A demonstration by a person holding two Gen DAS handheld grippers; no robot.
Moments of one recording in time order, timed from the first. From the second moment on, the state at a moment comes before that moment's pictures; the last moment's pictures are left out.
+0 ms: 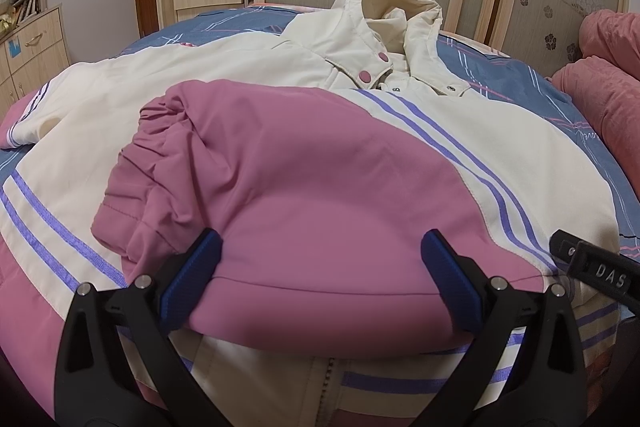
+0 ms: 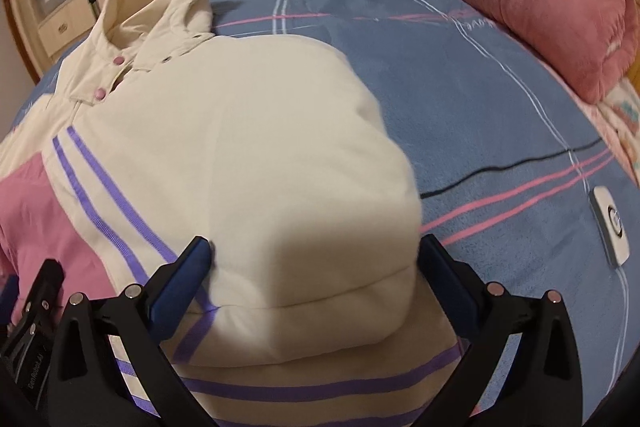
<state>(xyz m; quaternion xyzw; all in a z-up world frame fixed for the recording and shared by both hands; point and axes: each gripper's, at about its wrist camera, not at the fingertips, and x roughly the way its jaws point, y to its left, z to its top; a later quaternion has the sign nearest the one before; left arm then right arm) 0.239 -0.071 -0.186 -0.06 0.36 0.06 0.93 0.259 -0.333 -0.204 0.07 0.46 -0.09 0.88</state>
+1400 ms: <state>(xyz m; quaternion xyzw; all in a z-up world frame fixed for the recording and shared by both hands) 0.221 0.283 -0.132 -0.28 0.34 0.17 0.88 0.245 -0.287 -0.197 -0.01 0.39 -0.04 0.92</state>
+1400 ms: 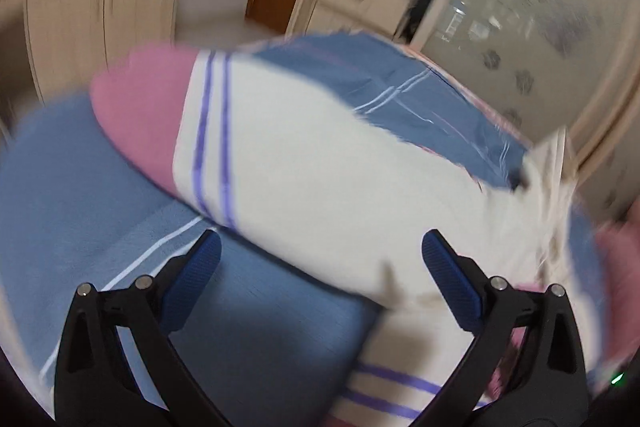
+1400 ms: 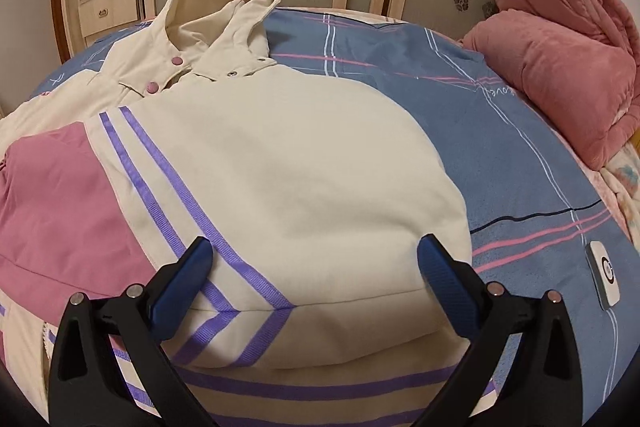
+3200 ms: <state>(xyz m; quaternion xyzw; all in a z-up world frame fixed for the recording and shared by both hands) 0.249 -0.083 -0.088 0.02 0.35 -0.27 0.89 0.240 -0.317 -0.189 0.09 0.38 -0.03 0.92</state>
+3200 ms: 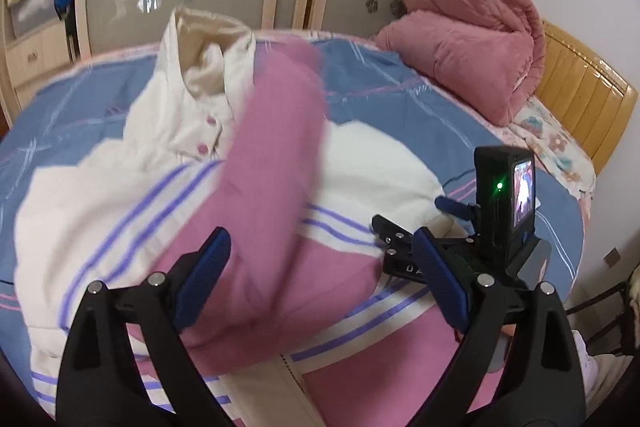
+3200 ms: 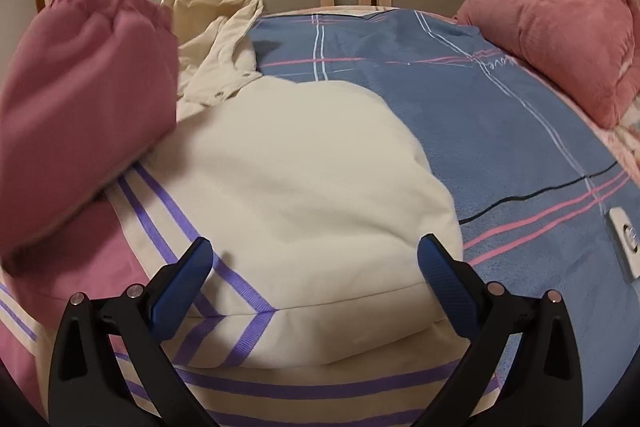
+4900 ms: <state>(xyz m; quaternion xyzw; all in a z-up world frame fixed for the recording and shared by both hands) 0.247 0.007 -0.133 -0.05 0.37 -0.05 0.92 0.223 -0.331 -0.173 0.16 0.36 0.06 0.92</state>
